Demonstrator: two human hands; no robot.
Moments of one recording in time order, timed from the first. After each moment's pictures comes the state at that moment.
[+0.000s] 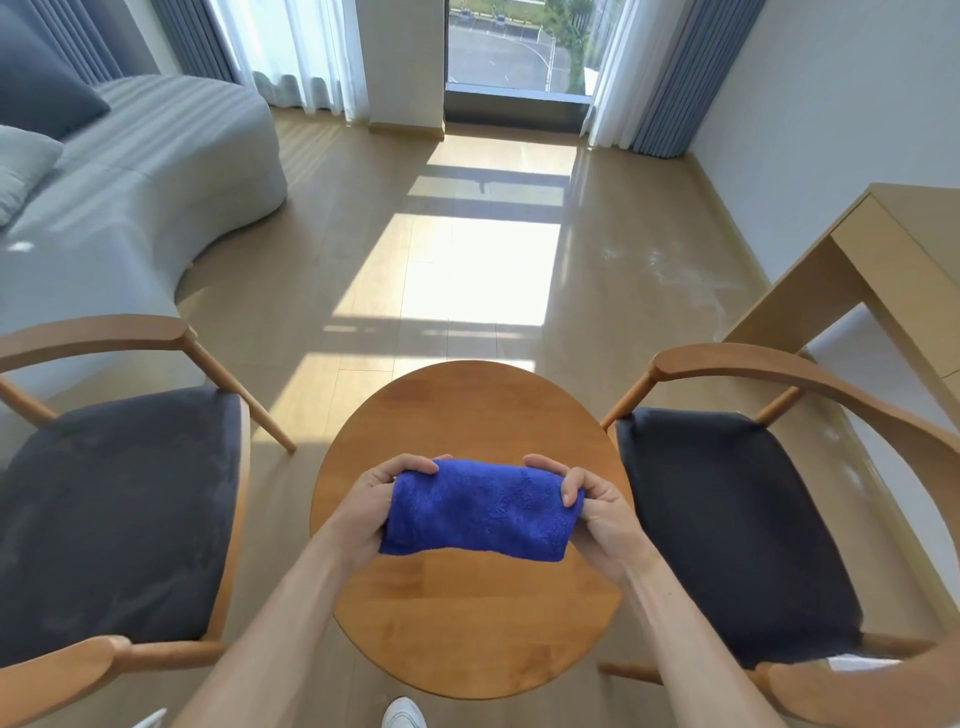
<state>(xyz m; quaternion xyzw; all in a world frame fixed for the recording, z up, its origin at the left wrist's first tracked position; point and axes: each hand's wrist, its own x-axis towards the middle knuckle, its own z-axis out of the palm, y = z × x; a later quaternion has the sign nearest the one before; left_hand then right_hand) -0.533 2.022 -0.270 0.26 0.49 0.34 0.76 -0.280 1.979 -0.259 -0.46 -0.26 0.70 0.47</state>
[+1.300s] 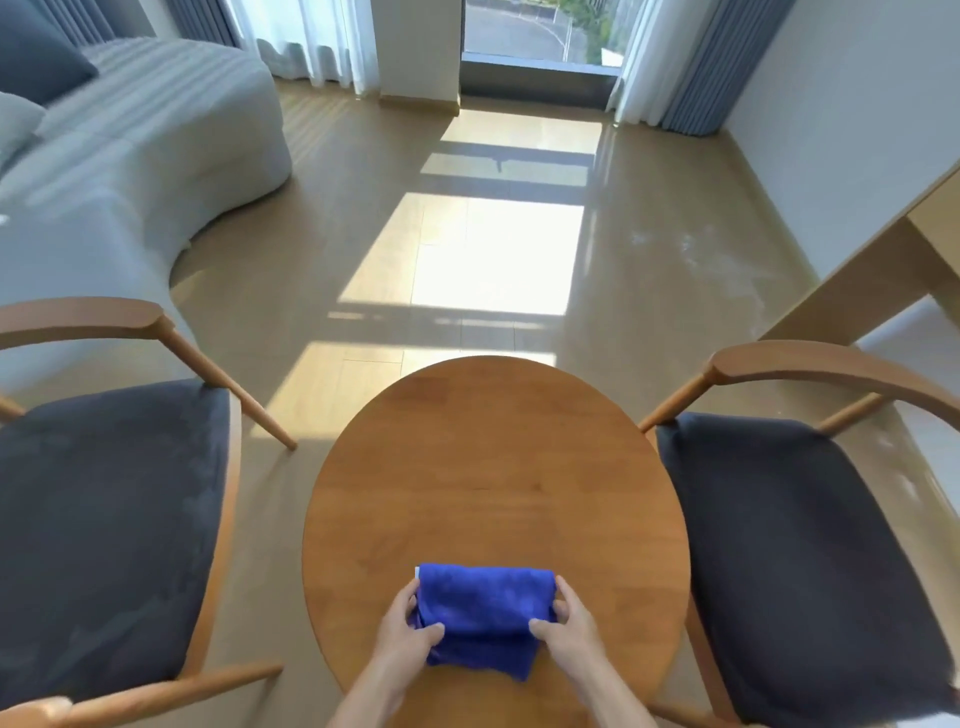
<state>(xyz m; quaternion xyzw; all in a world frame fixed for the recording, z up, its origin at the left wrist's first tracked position) -0.528 1.969 -0.476 0.27 0.69 0.23 0.64 -0.326 1.958 -0.455 -0.75 -0.20 0.58 0.25</state>
